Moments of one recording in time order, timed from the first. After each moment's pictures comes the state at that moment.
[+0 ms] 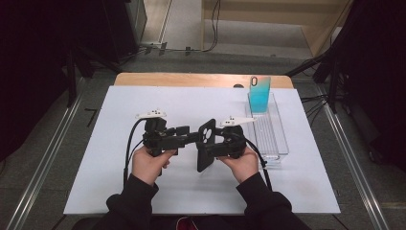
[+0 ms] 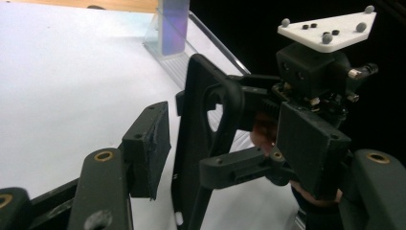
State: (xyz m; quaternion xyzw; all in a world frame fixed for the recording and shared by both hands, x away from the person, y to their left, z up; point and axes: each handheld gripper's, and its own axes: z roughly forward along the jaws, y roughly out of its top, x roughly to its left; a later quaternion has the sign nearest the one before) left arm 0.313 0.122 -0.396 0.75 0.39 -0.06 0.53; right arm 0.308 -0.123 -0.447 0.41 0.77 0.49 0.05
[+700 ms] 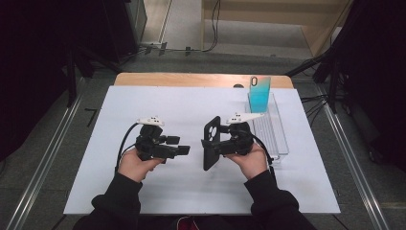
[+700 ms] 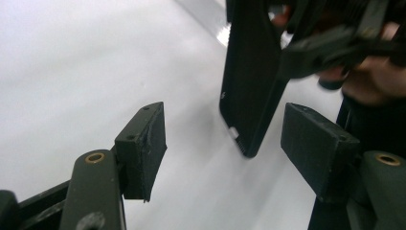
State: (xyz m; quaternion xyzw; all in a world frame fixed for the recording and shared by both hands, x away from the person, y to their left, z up) left arm 0.317 0.144 -0.421 0.83 0.34 -0.06 0.44; right arm 0.310 -0.141 -0.434 0.39 0.78 0.49 0.04
